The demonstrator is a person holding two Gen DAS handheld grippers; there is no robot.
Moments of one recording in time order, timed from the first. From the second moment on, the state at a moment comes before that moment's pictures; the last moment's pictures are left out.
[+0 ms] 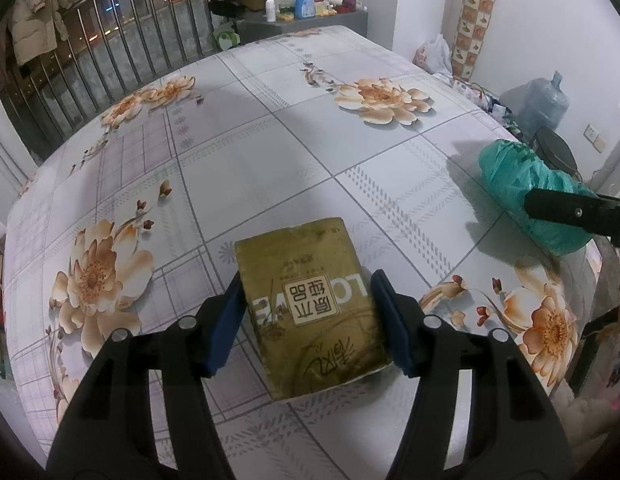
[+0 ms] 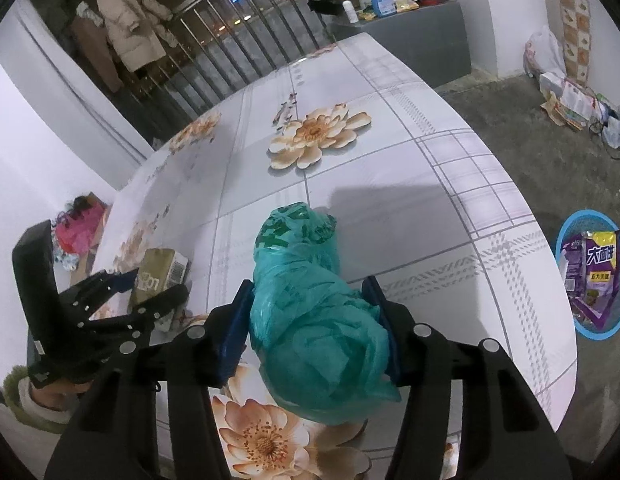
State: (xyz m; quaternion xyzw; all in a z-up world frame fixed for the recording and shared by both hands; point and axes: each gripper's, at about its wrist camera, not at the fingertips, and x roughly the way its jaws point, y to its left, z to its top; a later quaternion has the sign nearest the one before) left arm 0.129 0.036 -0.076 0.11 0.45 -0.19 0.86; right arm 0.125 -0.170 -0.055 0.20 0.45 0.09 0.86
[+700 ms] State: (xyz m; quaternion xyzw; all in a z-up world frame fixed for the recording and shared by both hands) left arm 0.151 -0.135 0.007 0.11 0.38 -0.41 0.82; right arm -0.005 -0.377 -0.022 0.38 0.27 -0.17 0.87
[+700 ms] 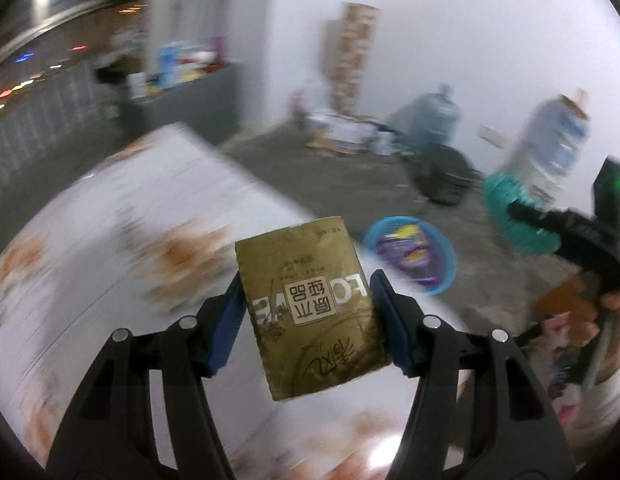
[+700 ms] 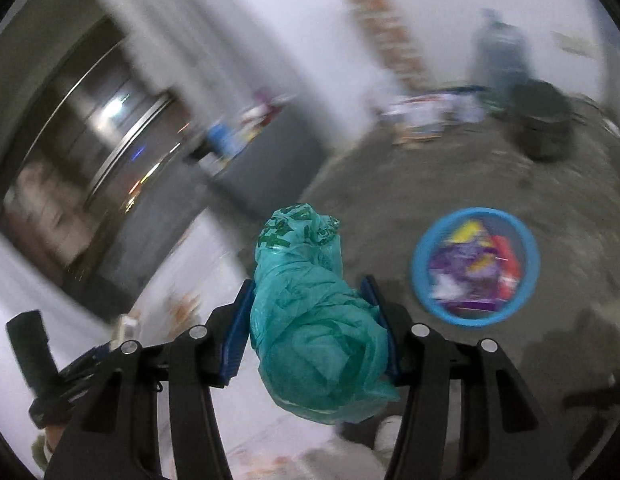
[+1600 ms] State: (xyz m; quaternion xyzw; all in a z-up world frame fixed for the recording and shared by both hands) left arm 0.231 -0.514 -0.189 0.12 0.58 -0.42 0.68; right arm 0.032 -0.587 -0.266 0.53 0.34 -0.32 0.71
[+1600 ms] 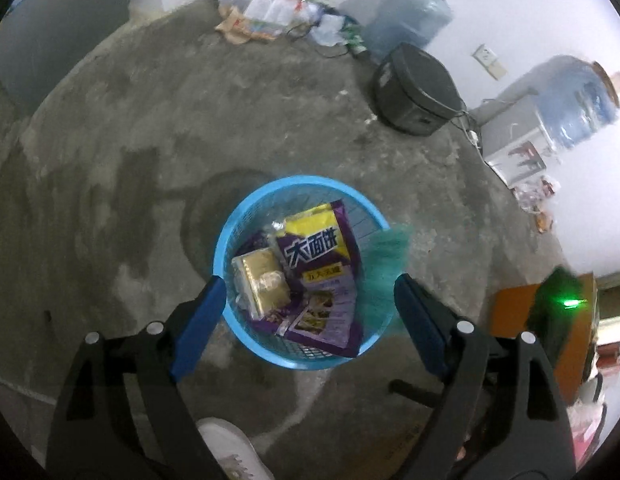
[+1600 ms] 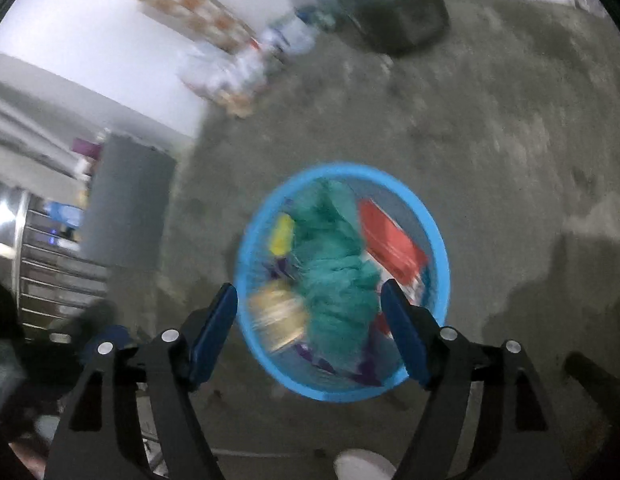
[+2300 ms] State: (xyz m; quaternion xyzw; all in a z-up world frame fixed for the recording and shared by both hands) left arm 0.209 -0.408 -0.042 0.08 0.45 -0.49 0.74; right arm 0.012 -0.543 -0.195 0.47 0.30 -0.33 0.76
